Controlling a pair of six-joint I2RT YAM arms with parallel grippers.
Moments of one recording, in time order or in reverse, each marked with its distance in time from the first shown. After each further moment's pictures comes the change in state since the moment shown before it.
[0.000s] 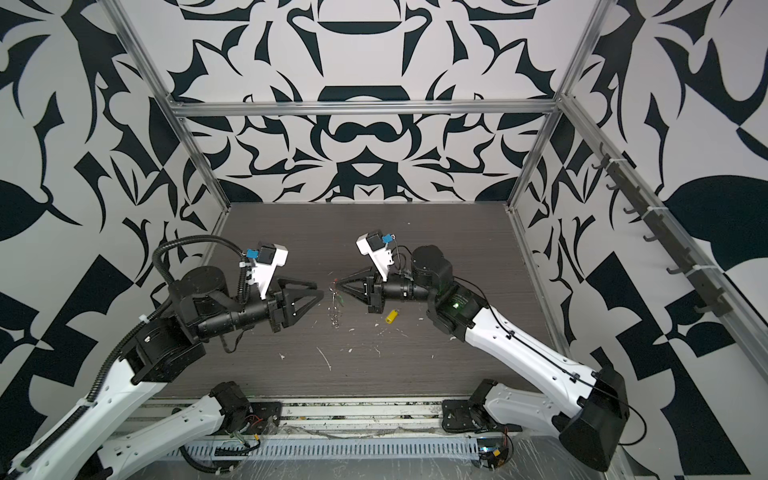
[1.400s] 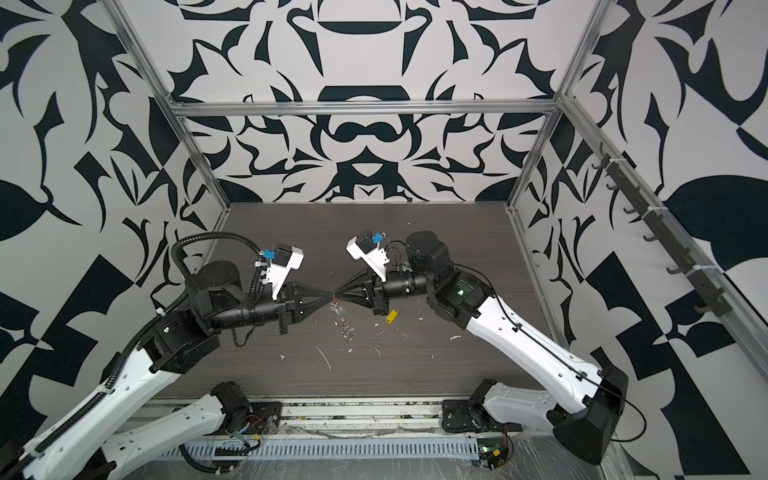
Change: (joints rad) left arm 0.002 0.064 -0.039 0.101 0.171 0.013; right arm -0.006 0.032 0.170 -0.271 -0.118 -0.183
